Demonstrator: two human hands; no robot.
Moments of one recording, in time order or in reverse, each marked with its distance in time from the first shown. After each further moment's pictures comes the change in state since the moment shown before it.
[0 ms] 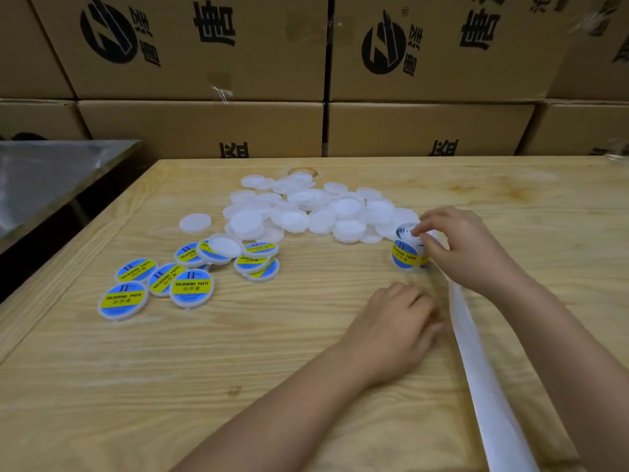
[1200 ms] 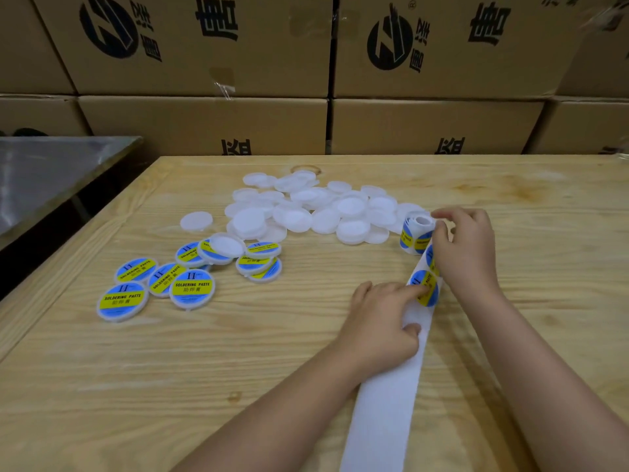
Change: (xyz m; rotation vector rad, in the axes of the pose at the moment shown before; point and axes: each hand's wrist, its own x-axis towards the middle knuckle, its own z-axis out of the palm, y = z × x) left_hand 0.007 -0.009 0.002 -0.208 -0.036 -0.369; right_hand 0.018 0.015 0.041 0.089 0.446 0.269
